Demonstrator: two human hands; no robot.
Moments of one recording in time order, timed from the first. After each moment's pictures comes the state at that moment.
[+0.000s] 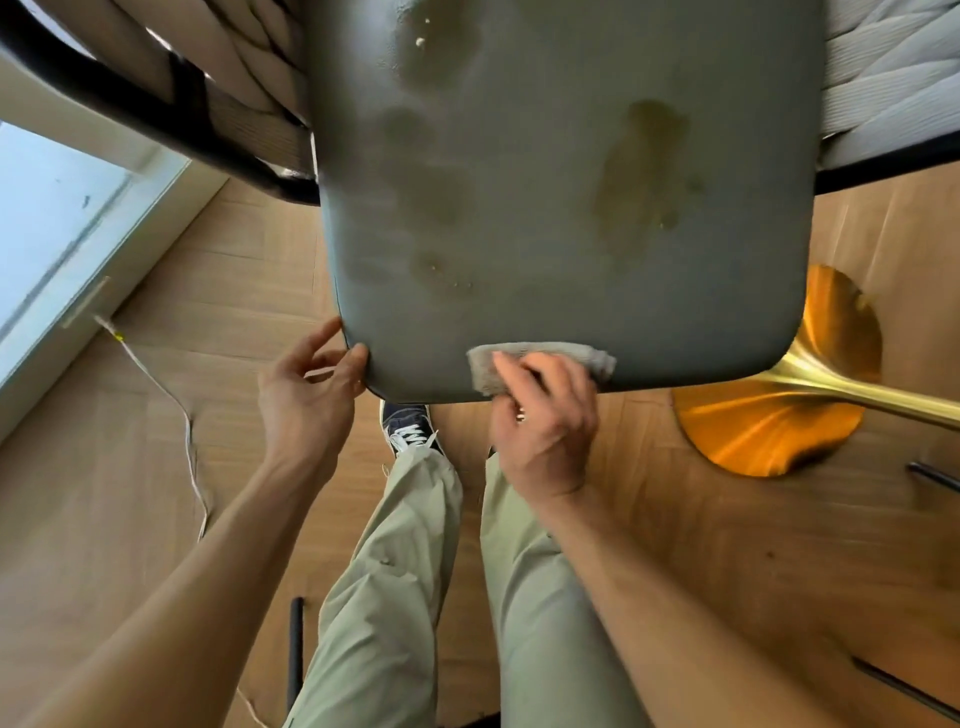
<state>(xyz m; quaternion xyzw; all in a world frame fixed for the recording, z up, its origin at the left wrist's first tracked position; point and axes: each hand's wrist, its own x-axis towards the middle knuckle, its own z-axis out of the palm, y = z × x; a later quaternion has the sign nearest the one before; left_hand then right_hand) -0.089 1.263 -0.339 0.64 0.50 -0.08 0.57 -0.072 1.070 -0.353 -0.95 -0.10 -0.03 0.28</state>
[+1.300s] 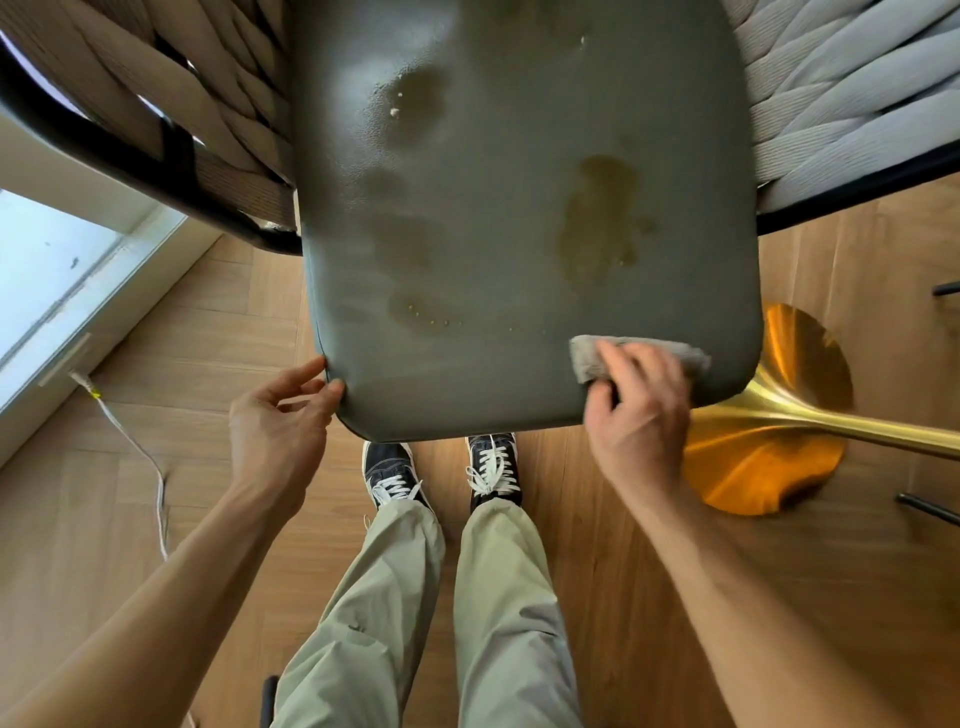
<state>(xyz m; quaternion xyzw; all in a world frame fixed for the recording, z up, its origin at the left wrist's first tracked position) -0.085 1.267 -0.342 0.64 0.50 -0.08 0.58 -0.022 0.981 -0.353 -0.98 -0.07 -0.05 0.17</state>
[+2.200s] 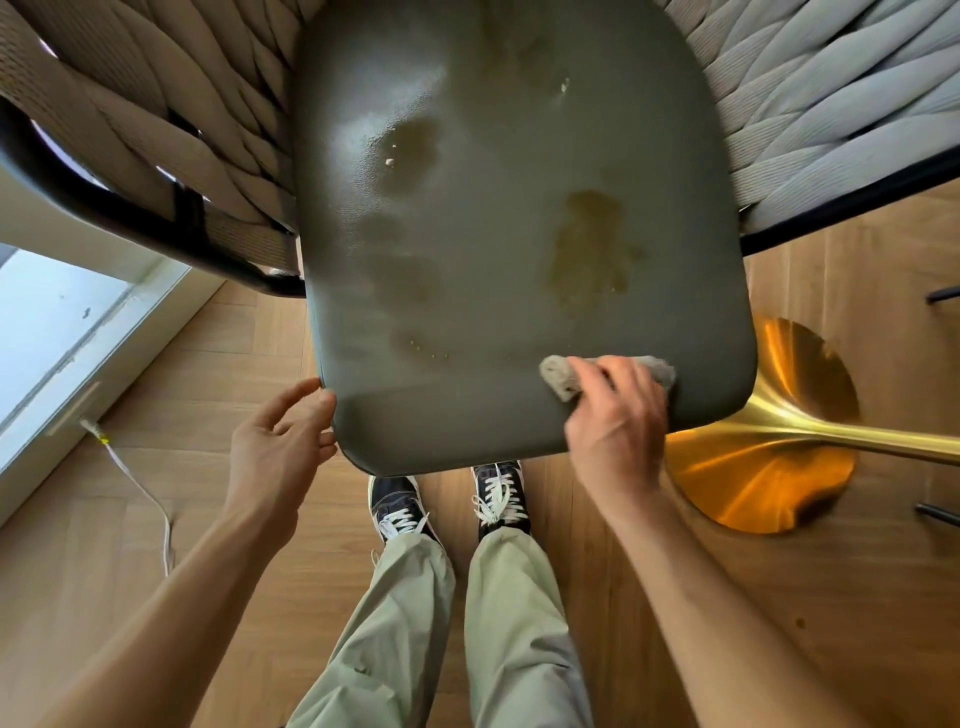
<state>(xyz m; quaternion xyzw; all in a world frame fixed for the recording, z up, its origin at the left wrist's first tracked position) -0.073 1.277 -0.334 0.61 0.49 -0.10 0.61 -0.013 1.006 -0.355 -0.99 -0.07 -0.06 0.14</state>
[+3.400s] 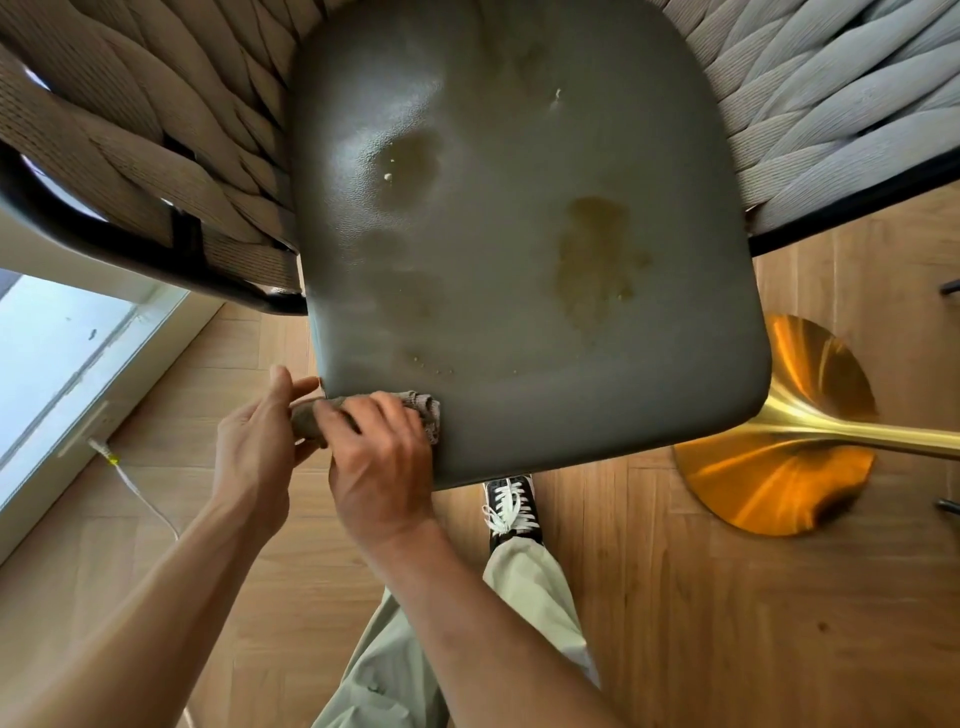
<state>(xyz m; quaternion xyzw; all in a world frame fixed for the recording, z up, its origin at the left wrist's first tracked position) -0.045 1.289 -0.327 0.58 0.53 -0.09 0.62 -0.059 1.195 -0.349 -0.94 -0.15 0.03 0.29</state>
